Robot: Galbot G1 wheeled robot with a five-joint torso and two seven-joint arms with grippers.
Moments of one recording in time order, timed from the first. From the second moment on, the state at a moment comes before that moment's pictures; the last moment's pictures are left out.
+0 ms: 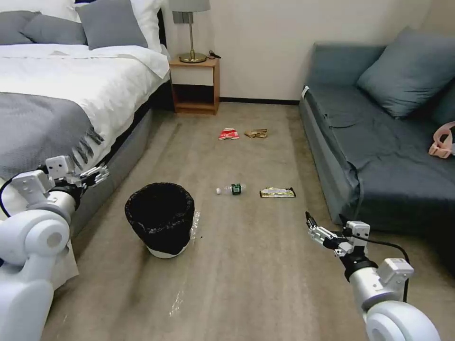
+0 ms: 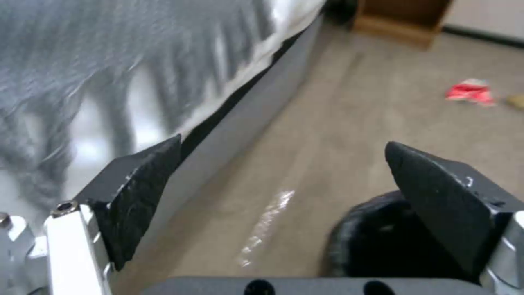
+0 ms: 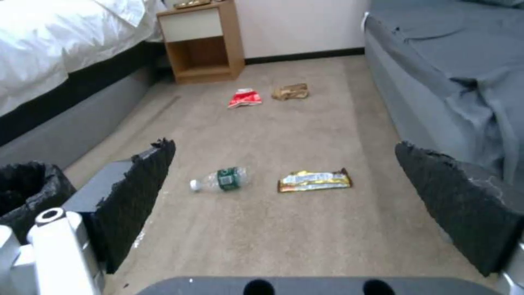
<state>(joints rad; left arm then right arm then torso) 1.08 -0.94 -0.75 -1.94 -0.90 0.71 -0.52 -1.65 1.17 0.62 2.27 0.54 -0.21 0.13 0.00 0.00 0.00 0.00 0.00</state>
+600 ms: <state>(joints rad) 1.02 -0.99 -0.66 -1.75 -0.77 0.67 -0.43 -1.68 1.18 0.64 2.26 0.52 -0.18 0.11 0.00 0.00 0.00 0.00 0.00</state>
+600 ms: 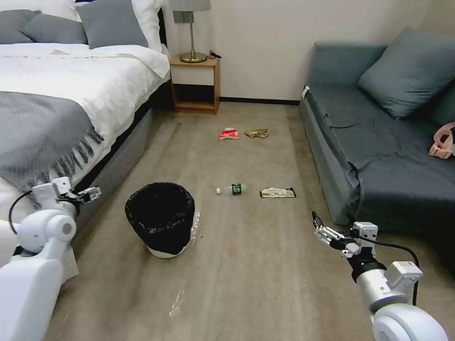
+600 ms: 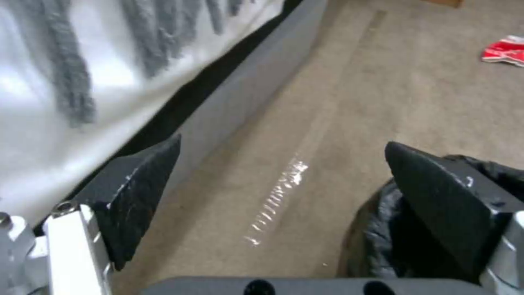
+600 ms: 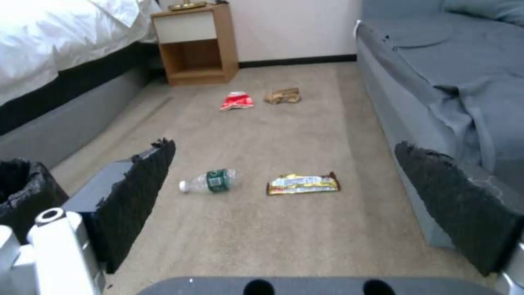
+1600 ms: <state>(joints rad) 0.93 -1.09 -0.50 -1.59 -0.60 0.65 -0.37 -1.62 1.18 0.63 2.15 0.50 -0.13 0.09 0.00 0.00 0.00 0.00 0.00</state>
